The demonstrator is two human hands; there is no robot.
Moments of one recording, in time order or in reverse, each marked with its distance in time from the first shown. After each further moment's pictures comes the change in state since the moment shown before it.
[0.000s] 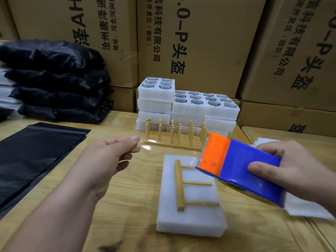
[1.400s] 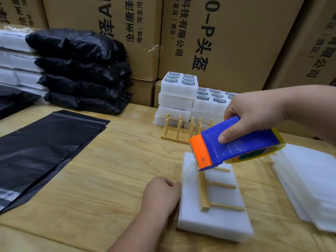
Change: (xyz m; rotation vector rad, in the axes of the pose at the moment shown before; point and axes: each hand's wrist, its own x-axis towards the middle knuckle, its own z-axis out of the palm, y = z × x) left_hand 0.019 -0.142 0.037 0.610 0.087 -0.252; right_hand 0.146 -0.098 0.014 -0.697 -0.514 0.002
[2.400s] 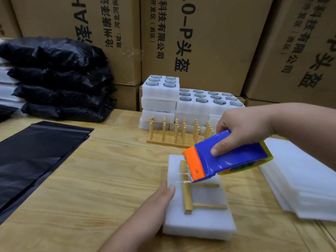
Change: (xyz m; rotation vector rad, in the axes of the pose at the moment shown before) left_hand -0.016 -0.005 0.005 -0.550 -0.575 0.157; right_hand -0.008 0.045 0.030 0.071 -0.011 0.042
